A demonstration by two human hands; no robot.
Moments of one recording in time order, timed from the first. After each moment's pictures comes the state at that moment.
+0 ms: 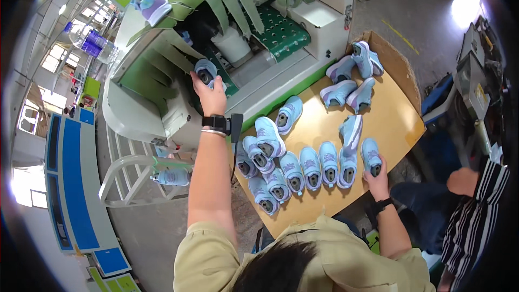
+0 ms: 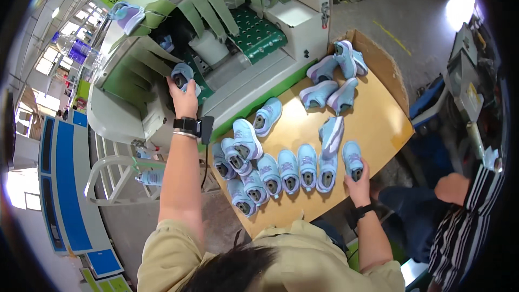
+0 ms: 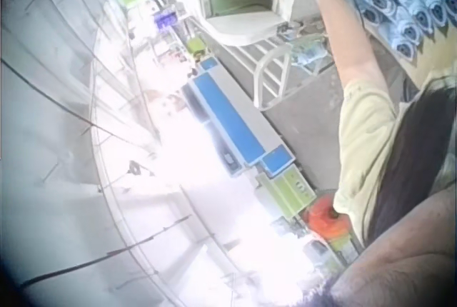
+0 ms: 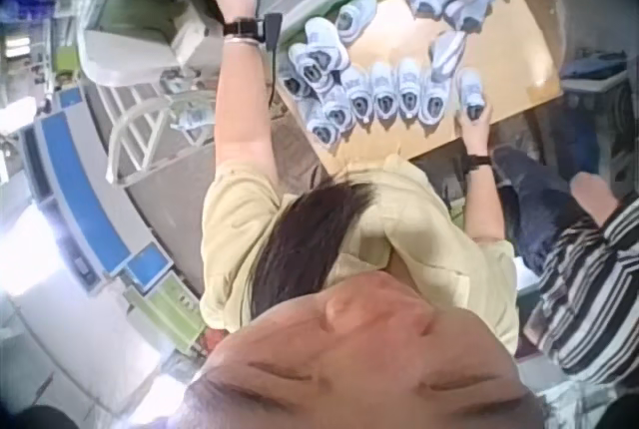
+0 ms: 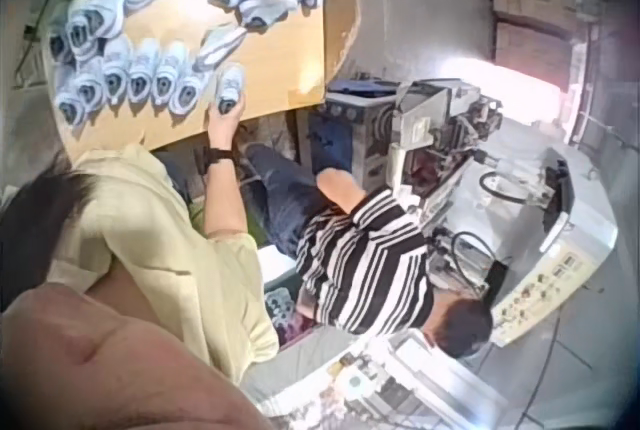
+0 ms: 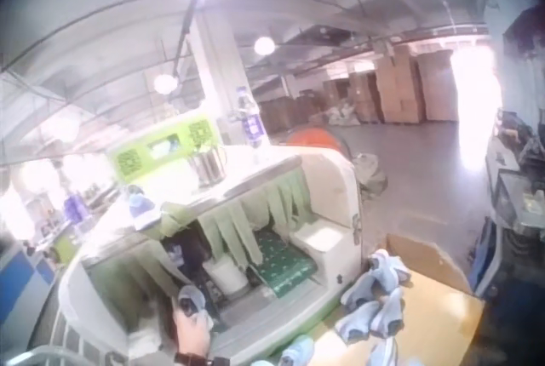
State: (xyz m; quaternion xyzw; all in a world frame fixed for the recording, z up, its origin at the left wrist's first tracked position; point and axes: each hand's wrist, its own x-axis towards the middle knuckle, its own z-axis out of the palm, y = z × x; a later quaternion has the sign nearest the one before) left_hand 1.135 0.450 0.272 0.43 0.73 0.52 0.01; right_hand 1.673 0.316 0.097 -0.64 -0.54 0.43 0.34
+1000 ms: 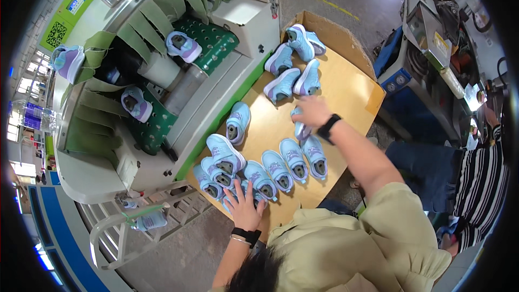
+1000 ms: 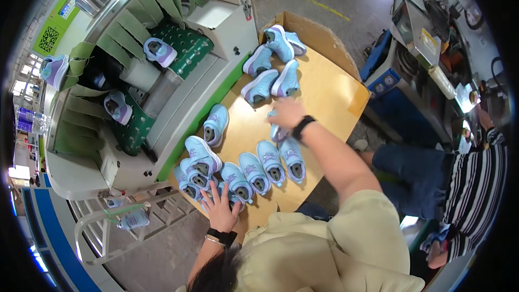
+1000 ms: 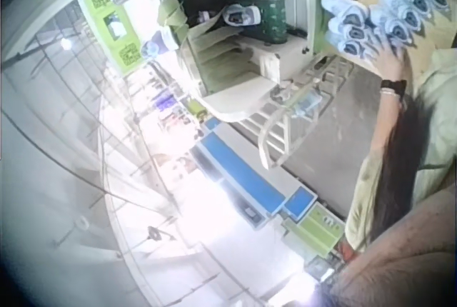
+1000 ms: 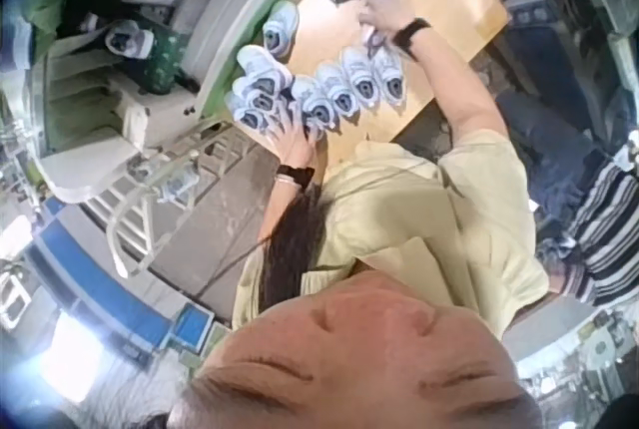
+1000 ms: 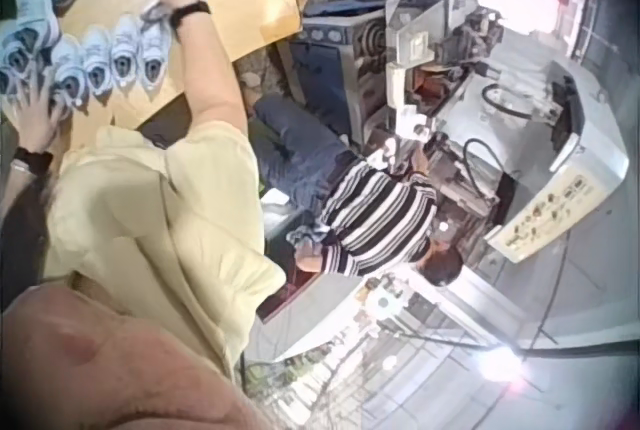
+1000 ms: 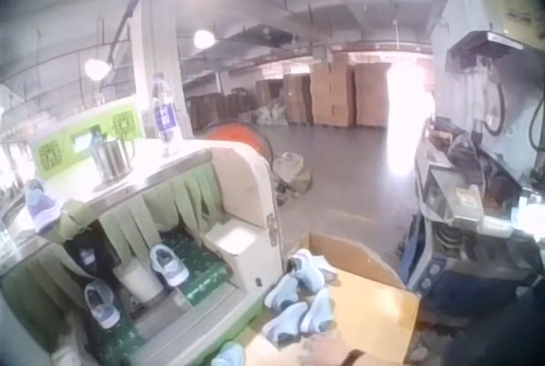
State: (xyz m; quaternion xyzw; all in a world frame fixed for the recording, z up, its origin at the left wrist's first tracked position) left_hand 1.296 0.203 0.150 0.66 0.73 0.03 0.20; right_hand 1.570 0.504 0.161 -0.58 -0.77 0.26 -0.11
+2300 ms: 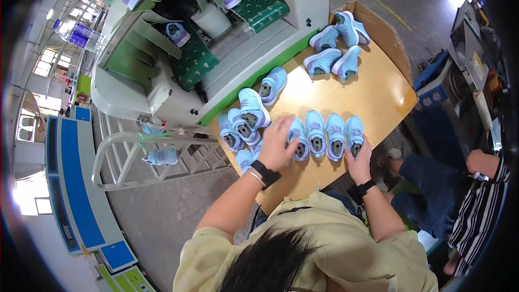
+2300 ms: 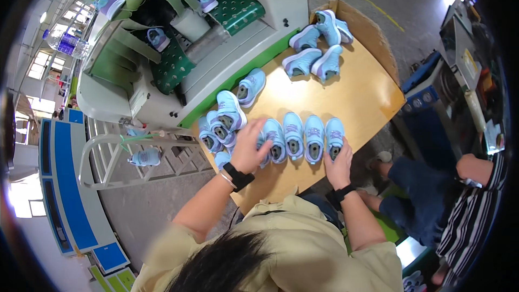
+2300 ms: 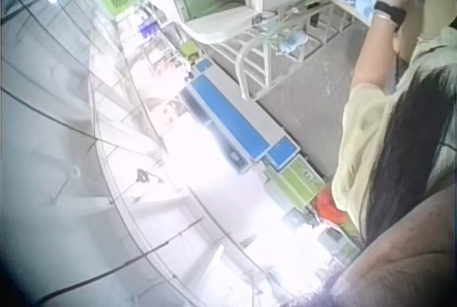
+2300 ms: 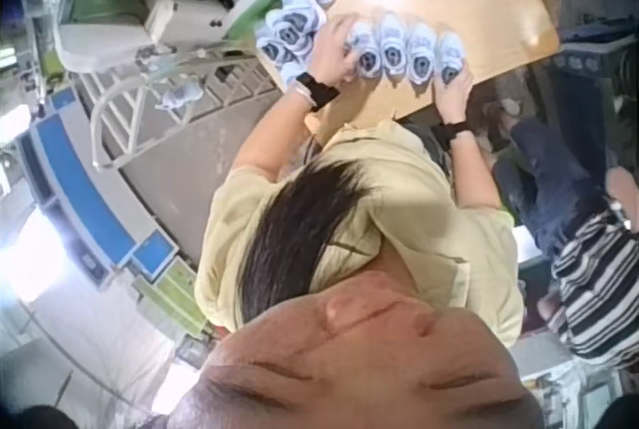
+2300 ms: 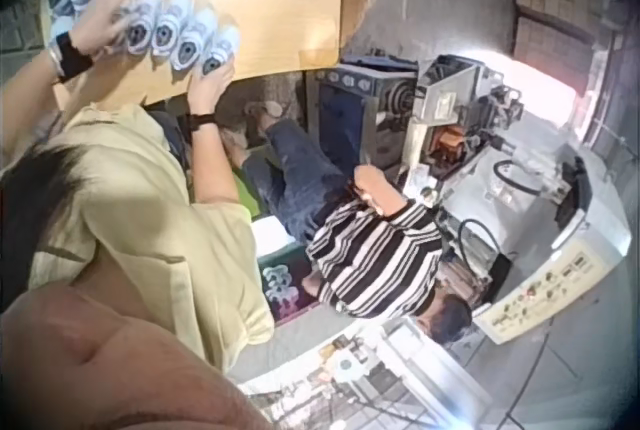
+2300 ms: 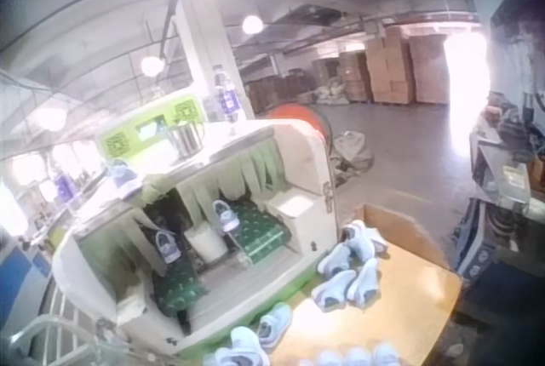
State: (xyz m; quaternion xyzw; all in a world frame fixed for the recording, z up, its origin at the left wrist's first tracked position) left_hand 1.344 0.284 0.189 0.72 0.60 0.27 0.22; right_hand 1.653 0.266 0.092 -0.67 -0.64 0.27 0.26
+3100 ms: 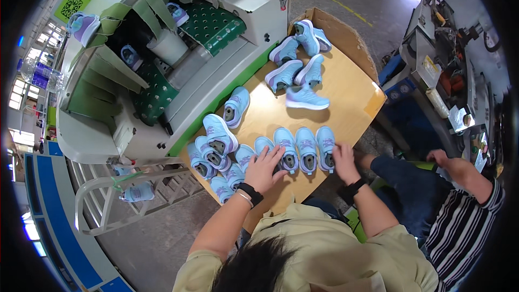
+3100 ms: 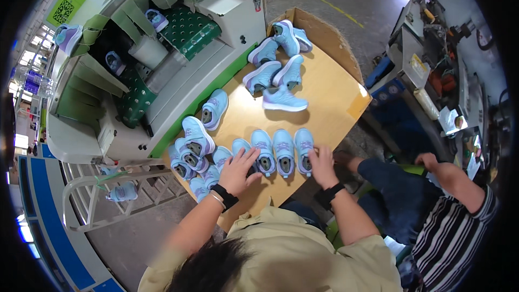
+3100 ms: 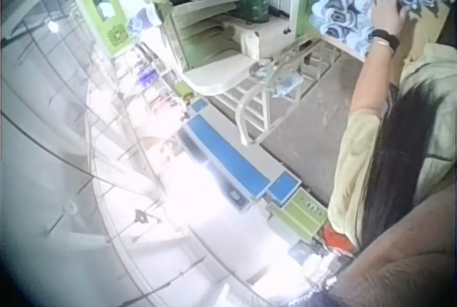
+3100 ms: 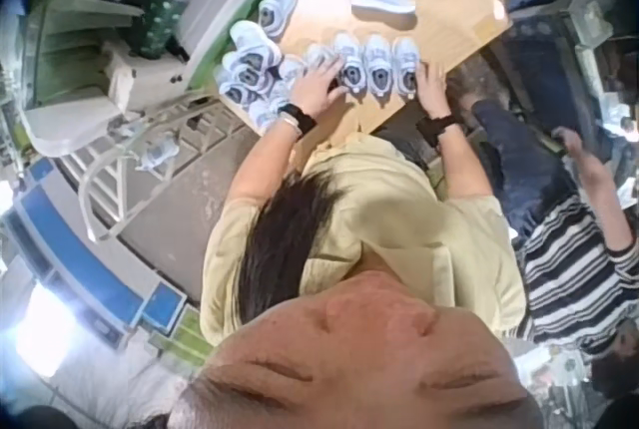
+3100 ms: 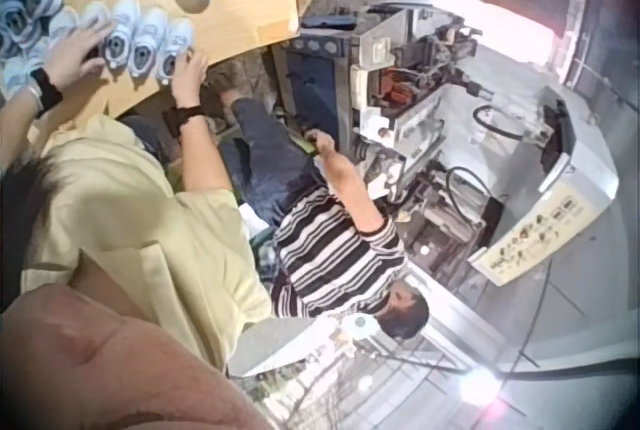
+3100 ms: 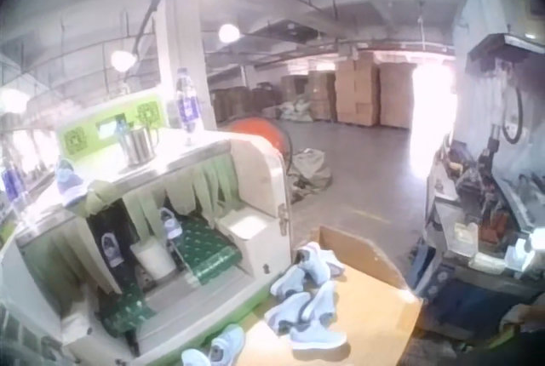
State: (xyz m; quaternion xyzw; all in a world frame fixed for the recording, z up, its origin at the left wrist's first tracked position) left_hand 1.366 0.281 0.155 0.80 0.55 0.07 0.23; right_hand 1.702 0.296 0.072 -0.69 -0.62 0.31 0.21
